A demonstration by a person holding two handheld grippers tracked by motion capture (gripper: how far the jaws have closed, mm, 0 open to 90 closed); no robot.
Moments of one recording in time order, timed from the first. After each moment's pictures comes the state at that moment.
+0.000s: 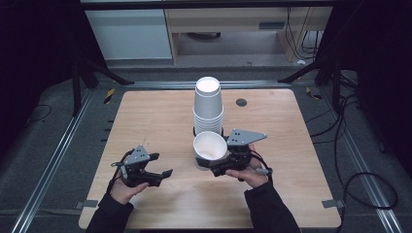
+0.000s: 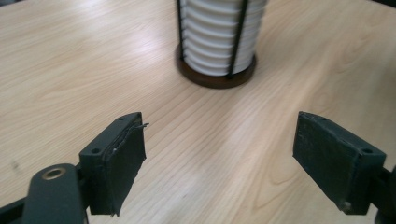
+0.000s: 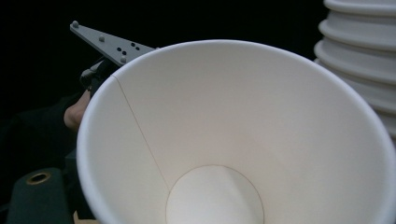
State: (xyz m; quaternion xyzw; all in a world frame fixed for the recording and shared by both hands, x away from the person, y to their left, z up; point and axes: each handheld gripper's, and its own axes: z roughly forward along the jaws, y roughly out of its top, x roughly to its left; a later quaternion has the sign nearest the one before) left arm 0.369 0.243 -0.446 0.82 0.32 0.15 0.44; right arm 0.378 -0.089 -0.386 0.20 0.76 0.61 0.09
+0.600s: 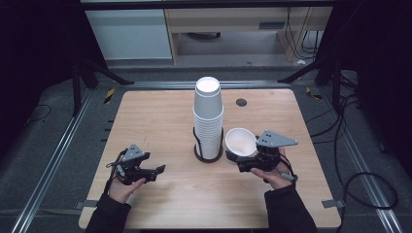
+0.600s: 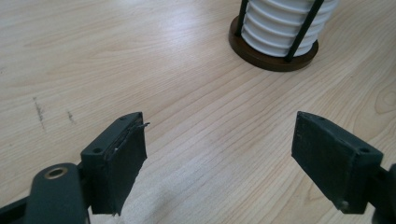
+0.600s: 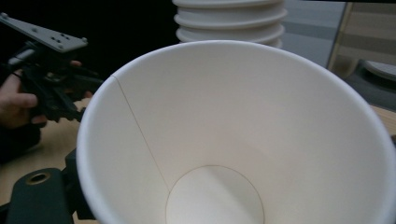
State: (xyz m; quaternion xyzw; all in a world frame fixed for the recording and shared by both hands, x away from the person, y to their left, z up) left arm 0.380 0.261 -0.461 0.80 0.39 0.17 0.41; right arm 0.374 -0.157 -0.396 0.29 0.74 0.57 0.18
